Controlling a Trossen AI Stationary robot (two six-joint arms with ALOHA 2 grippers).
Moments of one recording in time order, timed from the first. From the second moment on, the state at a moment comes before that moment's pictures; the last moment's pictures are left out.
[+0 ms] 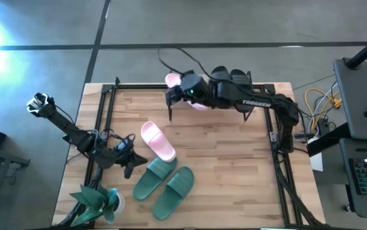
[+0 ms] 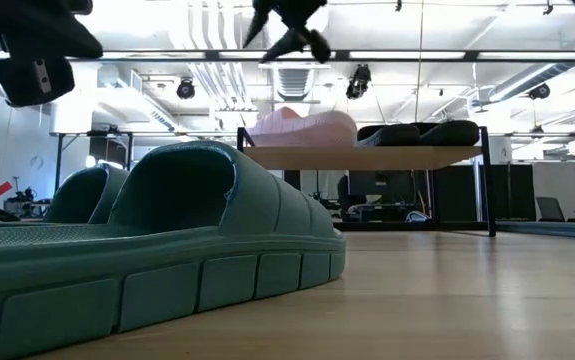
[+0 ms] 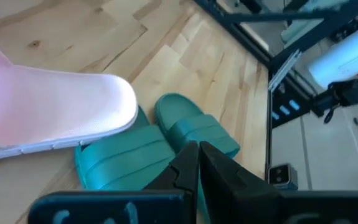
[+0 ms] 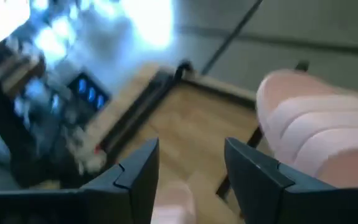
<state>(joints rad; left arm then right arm) -0.63 0.84 0.56 -0.25 -0.52 -1.05 -0.19 1.90 1.94 -0.57 0.37 0.69</state>
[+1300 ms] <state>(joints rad) -0.61 1.01 0.56 -0.08 -0.59 -1.12 -0.32 2.26 2.35 -0.98 0.17 -0.15</state>
